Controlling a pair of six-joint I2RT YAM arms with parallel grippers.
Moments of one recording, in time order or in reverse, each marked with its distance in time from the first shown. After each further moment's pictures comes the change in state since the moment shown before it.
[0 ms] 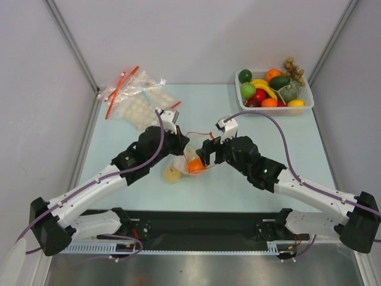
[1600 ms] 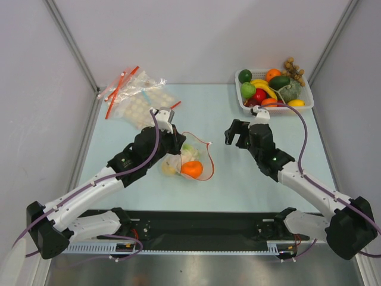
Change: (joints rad) left arm 0.000 -0.039 0.000 -0.014 -0.050 0.000; right arm -0.375 0.043 -0.063 -0.002 0.064 0.180
